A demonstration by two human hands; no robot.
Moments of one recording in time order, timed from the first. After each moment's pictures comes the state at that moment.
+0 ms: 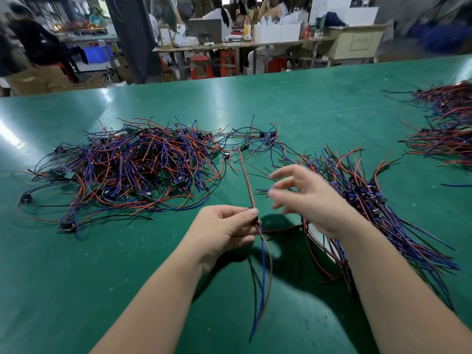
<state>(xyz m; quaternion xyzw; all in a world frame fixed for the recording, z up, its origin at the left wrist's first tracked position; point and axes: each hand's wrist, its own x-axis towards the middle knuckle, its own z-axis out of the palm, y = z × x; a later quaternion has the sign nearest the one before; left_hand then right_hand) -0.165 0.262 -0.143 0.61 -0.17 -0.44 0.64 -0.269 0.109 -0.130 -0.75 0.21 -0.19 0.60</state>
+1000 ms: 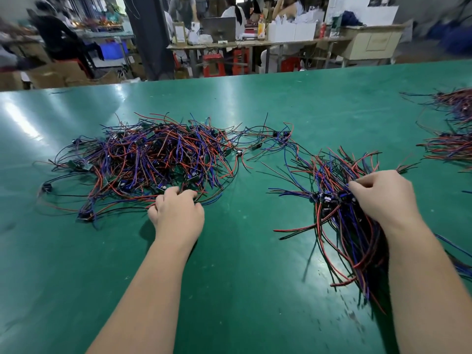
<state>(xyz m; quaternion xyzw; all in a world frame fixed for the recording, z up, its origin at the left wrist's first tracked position) -0.095 0.288 -0.166 0.97 -0.19 0.03 0.16 -0.301 0.052 -0.129 -0.81 0.51 -0.24 0.15</state>
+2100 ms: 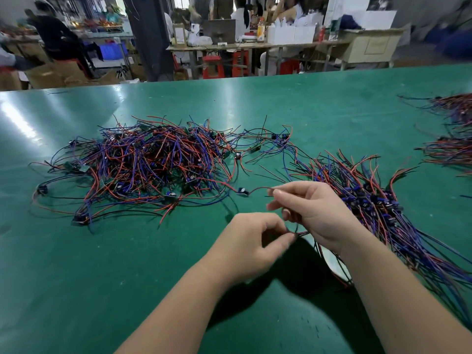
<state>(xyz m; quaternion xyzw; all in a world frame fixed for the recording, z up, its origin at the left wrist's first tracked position) -0.176 0.261 -0.157 0.71 -0.57 -0.07 0.41 -0.257 0.129 -0.129 -0.64 0.20 -0.20 0.71</state>
